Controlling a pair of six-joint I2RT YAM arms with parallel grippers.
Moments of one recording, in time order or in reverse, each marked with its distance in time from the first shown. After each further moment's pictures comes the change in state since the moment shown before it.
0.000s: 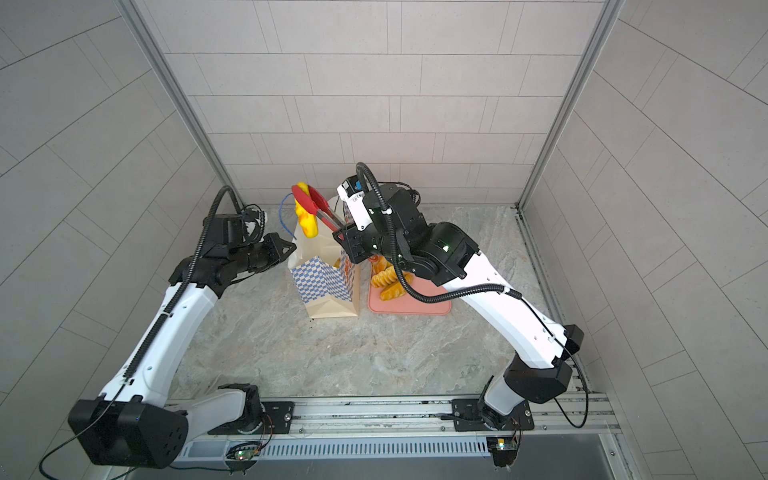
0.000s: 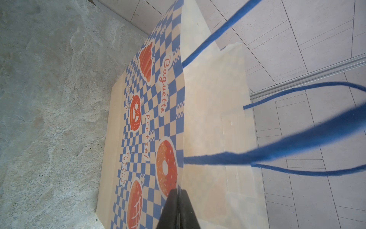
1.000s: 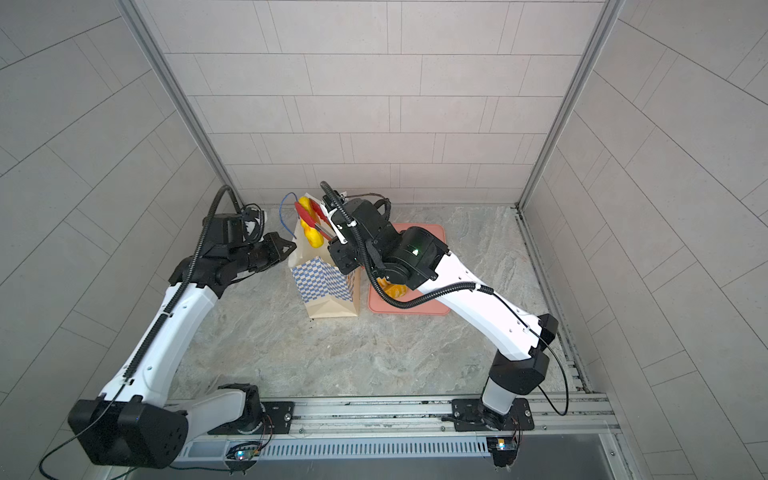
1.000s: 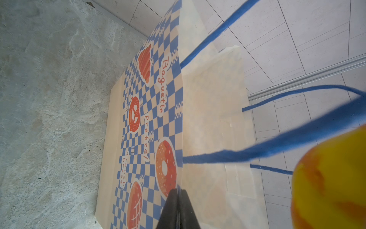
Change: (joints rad) left arm 0.000 0.000 0.000 0.011 0.001 -0.003; right arm 0.089 0.109 0.057 -0.092 0.227 -0.101
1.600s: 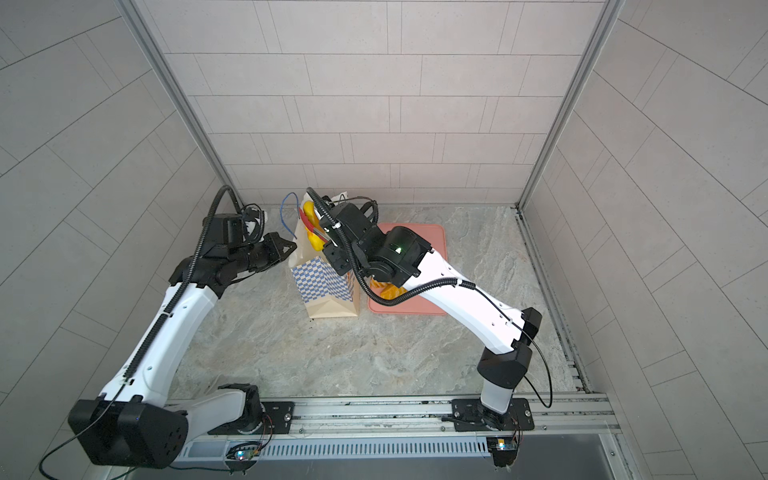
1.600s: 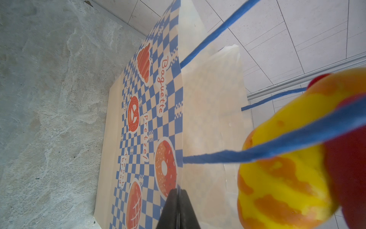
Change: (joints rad) left arm 0.000 0.000 -0.001 0.002 0.007 0.000; right arm 0.009 0.066 0.032 -0.029 0.058 -0.030
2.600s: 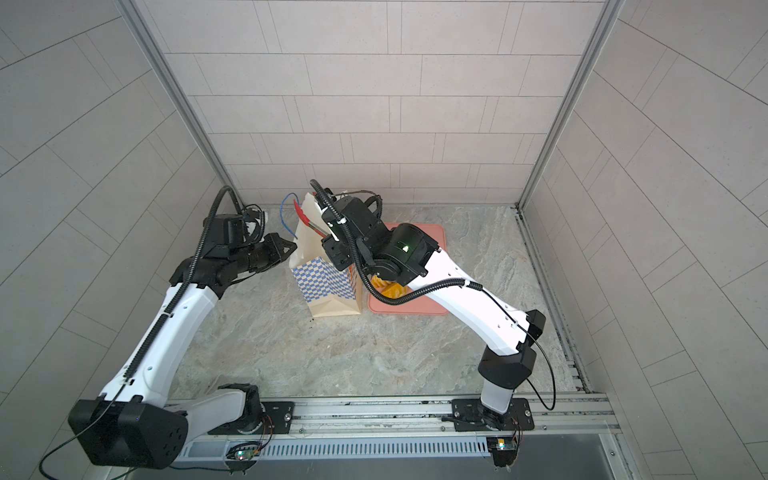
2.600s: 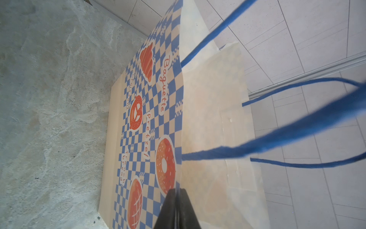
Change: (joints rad) left arm -0.002 -0.002 -0.007 0.004 0.000 -0.001; right arm 0.002 -0.010 0.056 0.000 -0.005 -0.002
